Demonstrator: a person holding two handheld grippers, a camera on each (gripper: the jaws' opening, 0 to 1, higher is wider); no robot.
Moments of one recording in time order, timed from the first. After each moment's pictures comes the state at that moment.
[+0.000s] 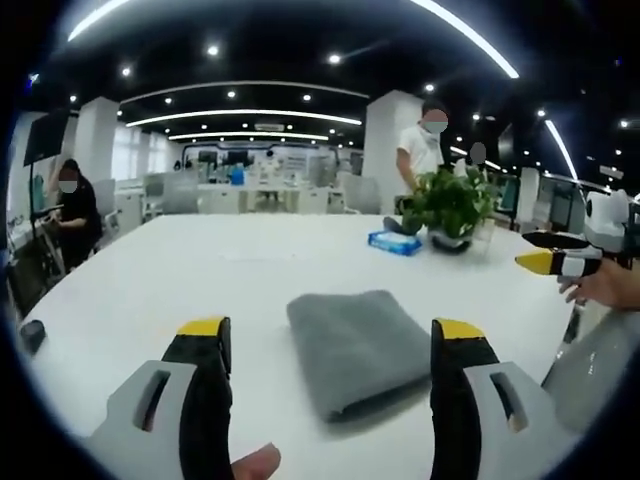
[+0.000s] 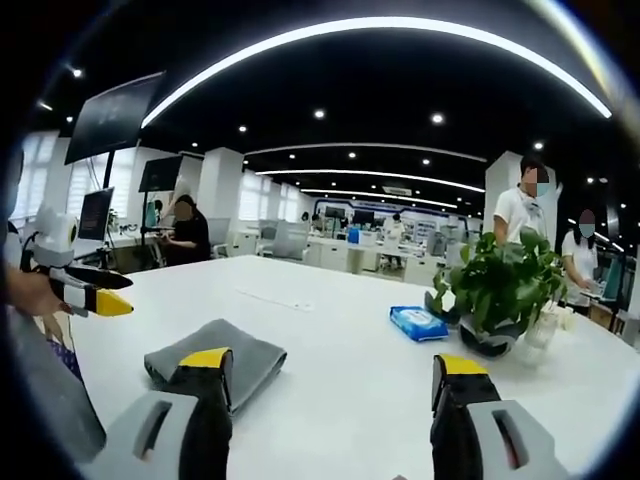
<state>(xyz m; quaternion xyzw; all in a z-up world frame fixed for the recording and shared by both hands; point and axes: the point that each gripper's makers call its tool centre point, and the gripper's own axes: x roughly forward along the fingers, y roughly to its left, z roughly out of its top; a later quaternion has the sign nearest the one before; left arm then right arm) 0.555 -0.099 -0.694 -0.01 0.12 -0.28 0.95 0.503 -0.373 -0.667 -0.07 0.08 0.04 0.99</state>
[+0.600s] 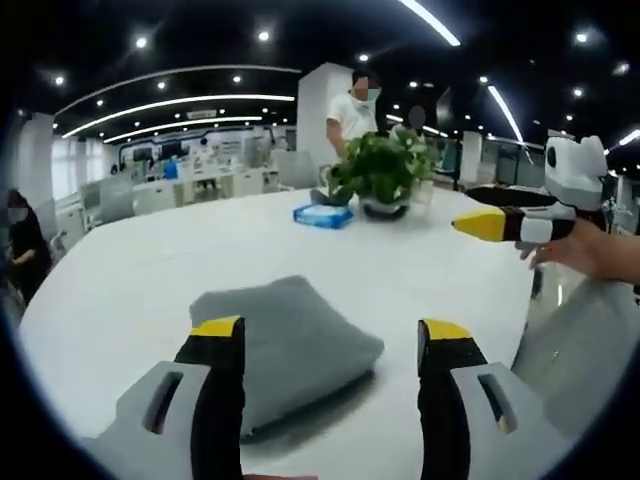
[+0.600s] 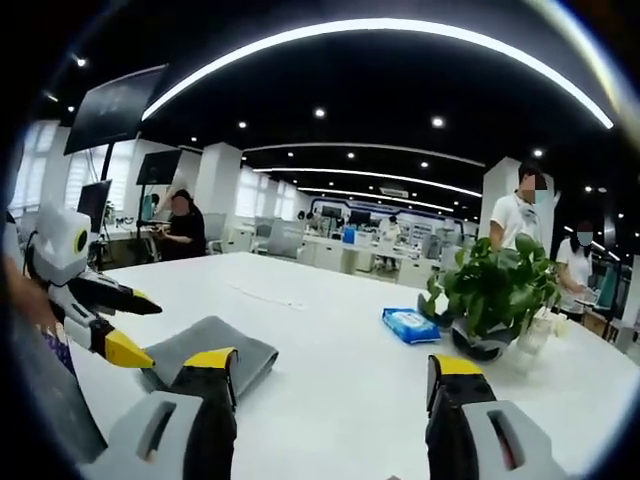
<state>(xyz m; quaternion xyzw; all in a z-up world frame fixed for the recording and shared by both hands) 0.536 -0.208 -0.721 0.05 0.16 -0.41 0.90 0.504 -0.382 -0.665 -0.08 0.08 0.03 0.99</state>
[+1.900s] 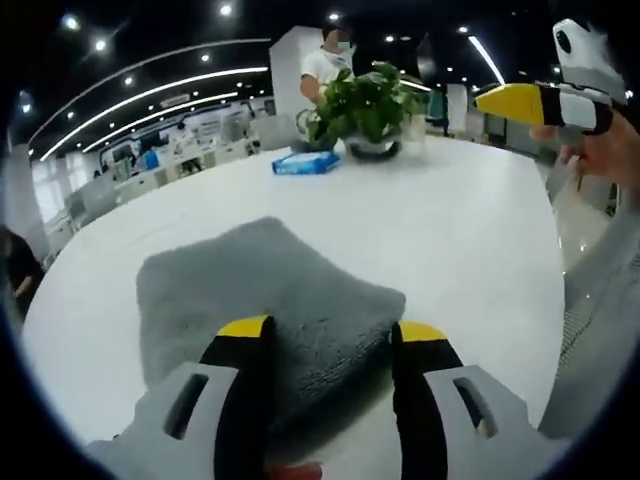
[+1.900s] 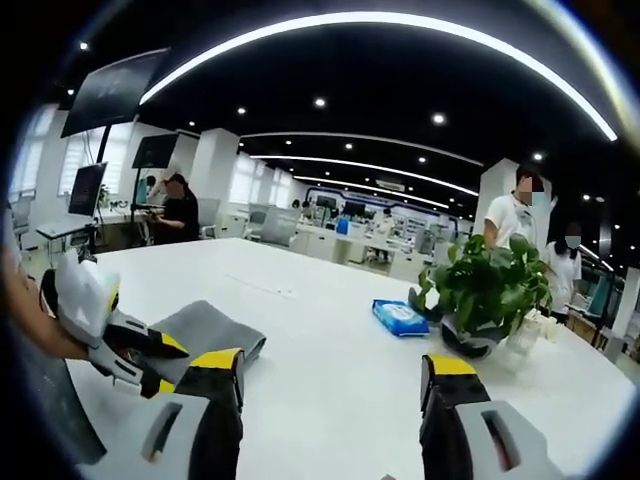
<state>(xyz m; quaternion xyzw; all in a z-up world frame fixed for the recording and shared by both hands) 0.561 -0.230 -0.803 0.12 0.21 -0.40 0.88 0.503 -0.390 -0.672 -0.10 0.10 0.01 0.99</state>
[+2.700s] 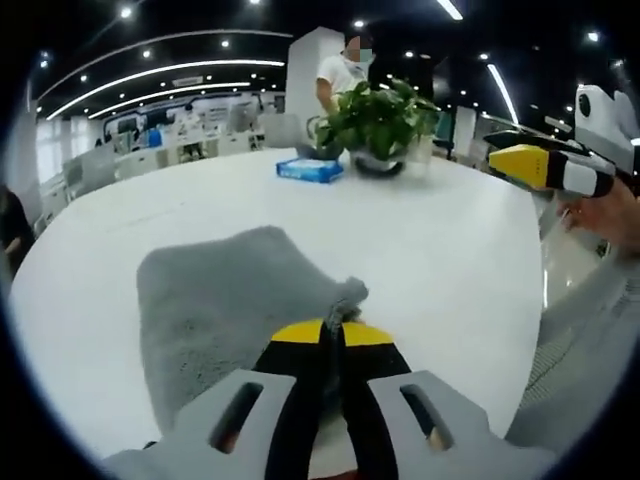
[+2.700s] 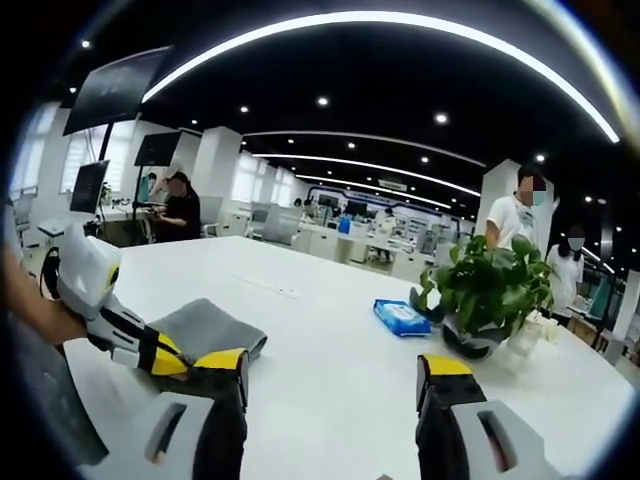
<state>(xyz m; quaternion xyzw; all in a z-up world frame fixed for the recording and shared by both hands) 0.553 -0.233 -0.782 0.06 0.22 -0.42 0.88 0.503 -0.388 -0.673 -0.10 0.10 0.02 0.99</state>
